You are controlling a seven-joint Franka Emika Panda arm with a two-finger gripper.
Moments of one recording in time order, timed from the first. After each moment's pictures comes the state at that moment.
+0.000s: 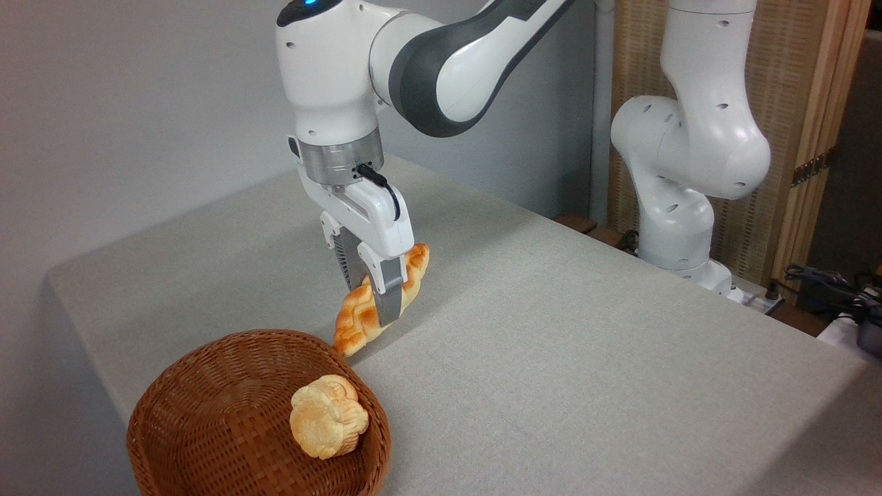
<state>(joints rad) -0.16 -0.11 -0.03 -2.12 -0.06 2.03 0.67</state>
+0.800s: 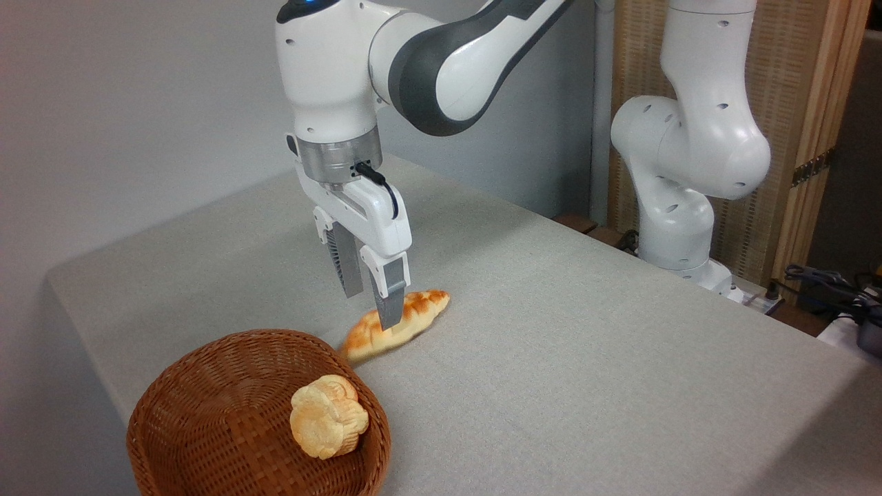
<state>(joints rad) -0.16 -0.11 -0.03 -2.12 -0.06 2.03 0.67</state>
